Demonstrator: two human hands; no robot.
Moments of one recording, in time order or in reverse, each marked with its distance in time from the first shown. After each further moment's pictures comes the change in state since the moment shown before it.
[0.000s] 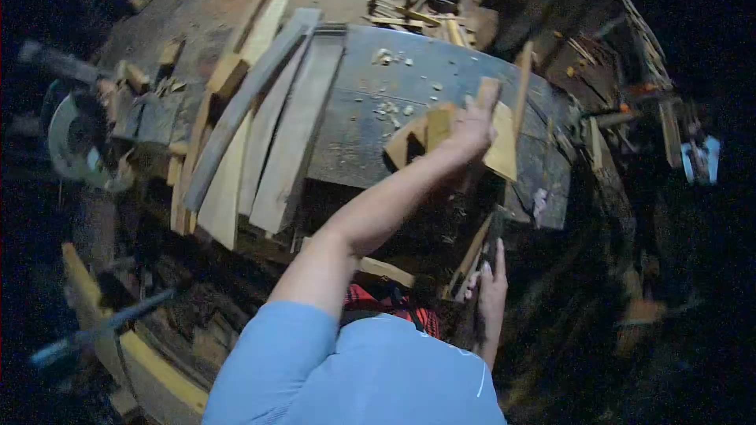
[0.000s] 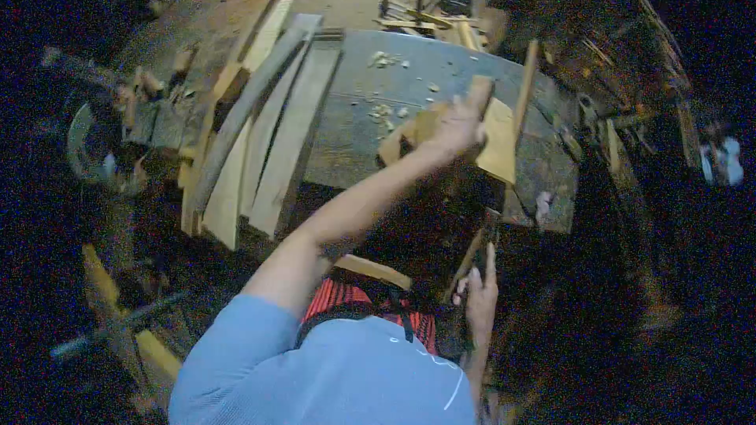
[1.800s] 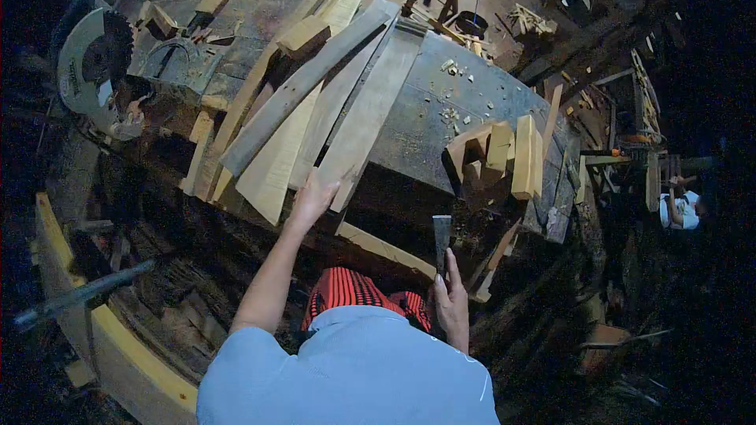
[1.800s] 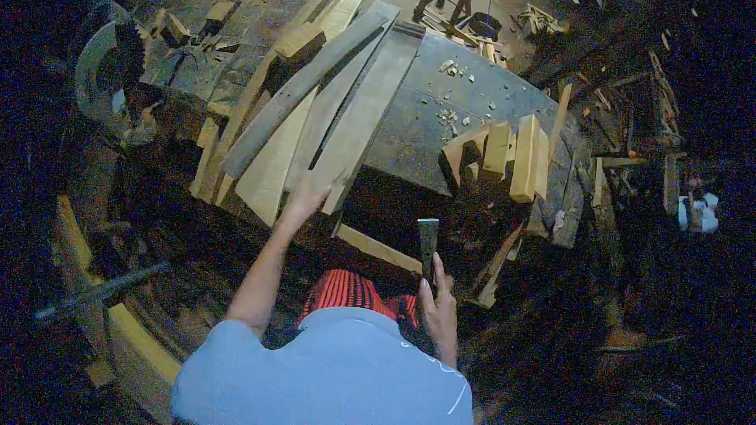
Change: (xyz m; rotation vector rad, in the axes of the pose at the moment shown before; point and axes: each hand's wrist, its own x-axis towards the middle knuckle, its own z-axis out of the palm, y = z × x) left_hand -0.311 -0.291 -0.118 -0.241 0.160 -0.566; right_hand -0.093 0.017 0.143 -0.629 -0.183 -0.077
